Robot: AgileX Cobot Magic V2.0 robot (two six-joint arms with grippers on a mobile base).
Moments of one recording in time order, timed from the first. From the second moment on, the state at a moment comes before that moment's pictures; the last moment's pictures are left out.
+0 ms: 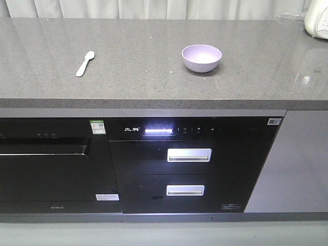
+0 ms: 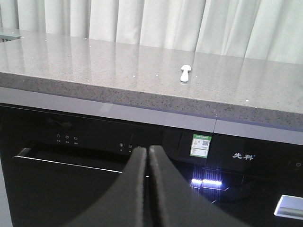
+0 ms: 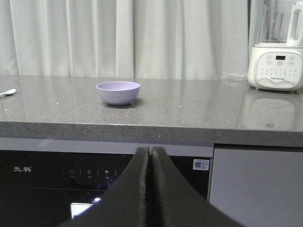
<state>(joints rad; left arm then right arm) 0.10 0.00 0.03 0.12 0.15 -0.18 0.04 -0.01 0.03 -0.03 0.03 0.04</state>
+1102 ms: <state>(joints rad) 0.10 0.00 0.03 0.12 0.15 -0.18 0.04 -0.01 0.03 -0.03 0.03 0.04</state>
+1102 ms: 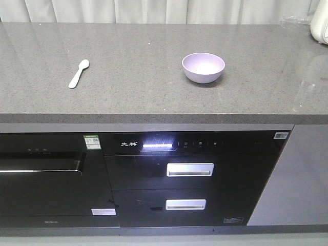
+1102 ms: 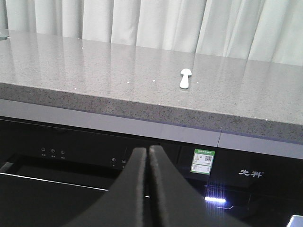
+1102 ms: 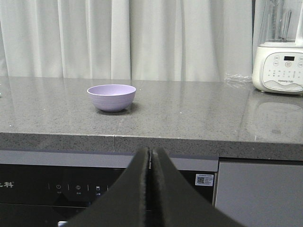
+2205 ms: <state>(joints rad) 0.10 0.00 0.03 0.12 0.15 -0.18 0.04 -0.01 0.03 -0.03 0.03 0.04</state>
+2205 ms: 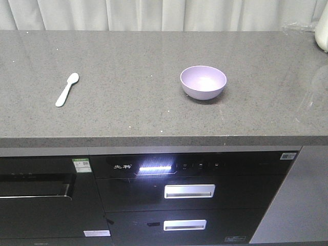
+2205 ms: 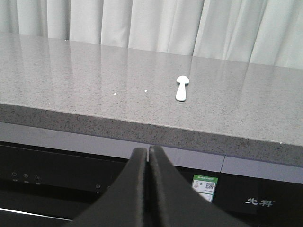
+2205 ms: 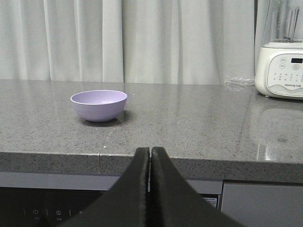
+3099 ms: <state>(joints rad) 0.10 0.00 0.03 0.12 0.15 -0.18 0.04 -0.01 0.03 -0.03 0.03 0.04</state>
